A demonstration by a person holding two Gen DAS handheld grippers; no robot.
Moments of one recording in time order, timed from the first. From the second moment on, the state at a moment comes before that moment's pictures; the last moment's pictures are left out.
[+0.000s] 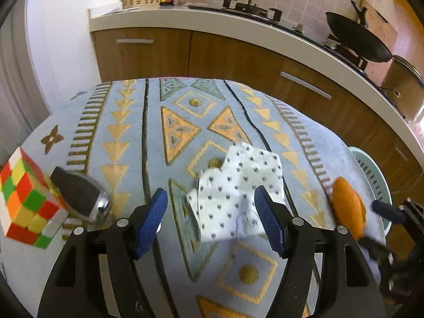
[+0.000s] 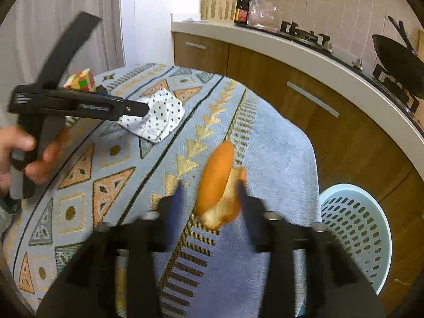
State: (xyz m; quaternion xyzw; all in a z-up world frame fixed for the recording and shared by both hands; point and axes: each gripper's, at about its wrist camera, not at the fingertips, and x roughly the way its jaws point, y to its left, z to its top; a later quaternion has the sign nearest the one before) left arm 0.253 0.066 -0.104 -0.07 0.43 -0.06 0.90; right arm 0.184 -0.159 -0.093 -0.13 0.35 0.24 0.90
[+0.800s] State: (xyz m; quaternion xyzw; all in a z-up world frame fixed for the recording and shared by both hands) left arm 0.218 0.030 -0.105 -0.01 0.41 -0.08 0.91; right arm 0.223 -0.166 -0.115 0.00 0.45 0.22 0.86
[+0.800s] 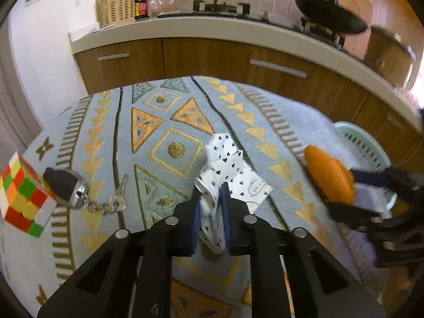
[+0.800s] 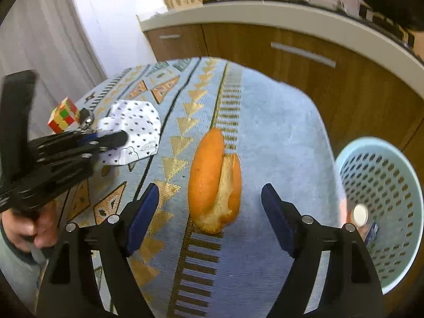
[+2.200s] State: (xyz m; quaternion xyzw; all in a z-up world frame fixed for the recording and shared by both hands) left arm 0.196 -0.173 -0.009 0.02 0.28 -0.29 0.92; right arm 0.173 -0.395 -0.034 0.08 0.36 -0.02 0.93
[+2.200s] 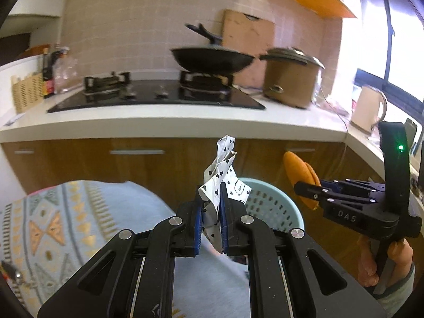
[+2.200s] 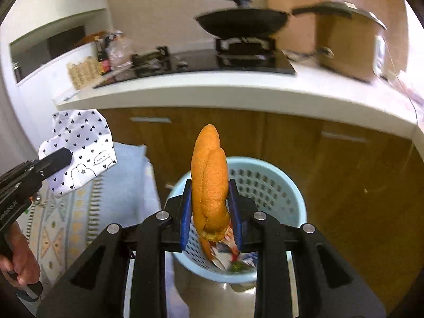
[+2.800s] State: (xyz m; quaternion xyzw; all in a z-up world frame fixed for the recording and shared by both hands) left arm 0.212 -0.238 -0.066 0.07 0.33 -0.30 0.89; right arm 0.186 -0.446 -0.097 0.13 0.43 -0.06 0.89
